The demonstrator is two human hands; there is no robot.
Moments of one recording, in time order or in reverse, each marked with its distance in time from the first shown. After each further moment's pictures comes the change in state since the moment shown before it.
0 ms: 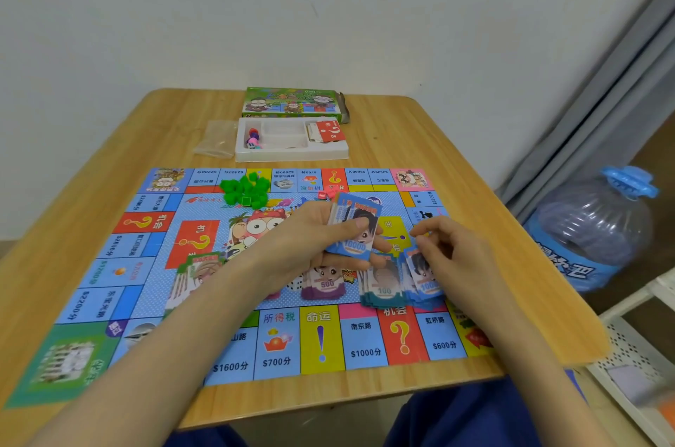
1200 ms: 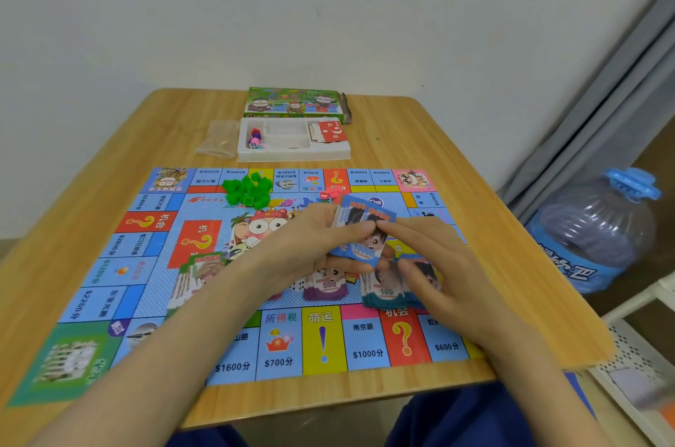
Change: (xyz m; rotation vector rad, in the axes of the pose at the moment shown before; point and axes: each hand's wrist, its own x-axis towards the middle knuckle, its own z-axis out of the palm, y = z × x) left_hand 0.003 -0.001 0.001 0.037 0.006 0.007; right_hand -0.006 0.003 0.004 -0.154 -0.106 -0.616
